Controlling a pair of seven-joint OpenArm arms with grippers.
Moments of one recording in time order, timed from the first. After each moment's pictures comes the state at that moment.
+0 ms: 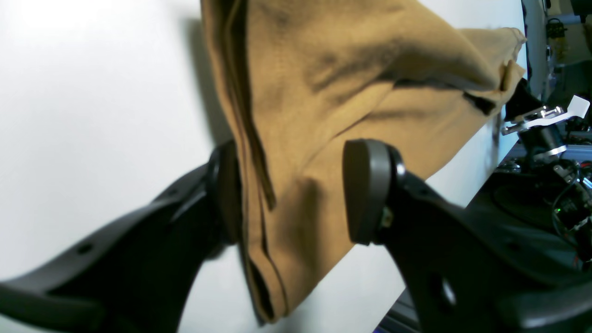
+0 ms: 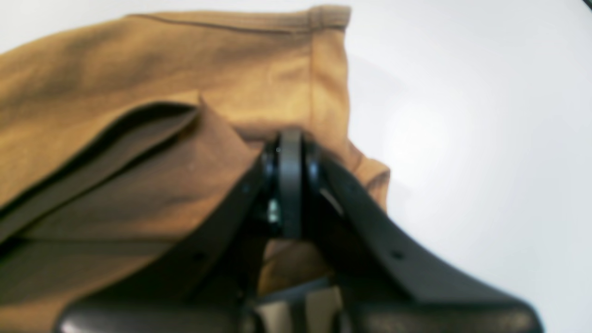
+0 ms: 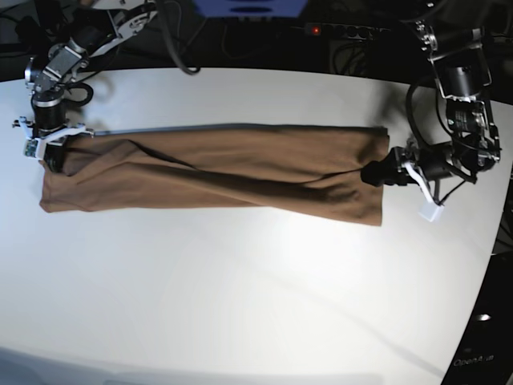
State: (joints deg) left arm -8.2 -18.5 -20.1 54.2 -51.3 -41.5 71.8; right arm 1.8 0.0 67.3 62.1 -41.2 41.1 21.9
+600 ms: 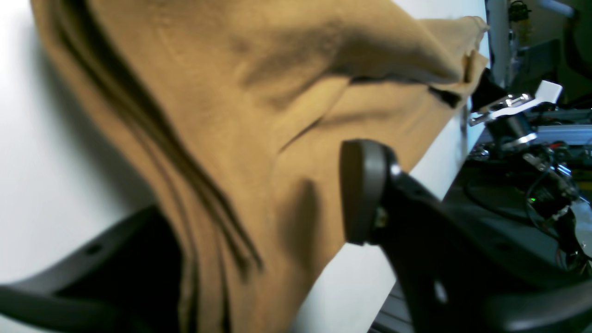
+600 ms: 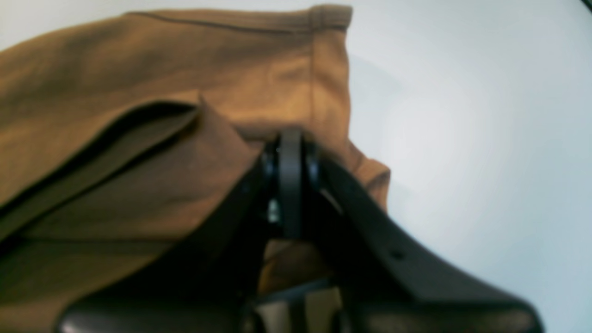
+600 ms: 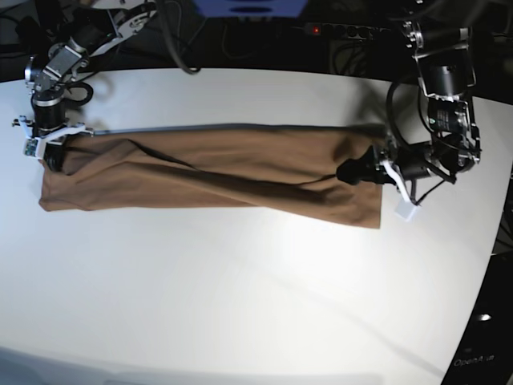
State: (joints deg) left arm -8.2 -15.0 -16.8 54.2 -52.5 -41.8 71.6; right arm 1.7 0.1 67.3 62.1 -41.2 41.1 21.8
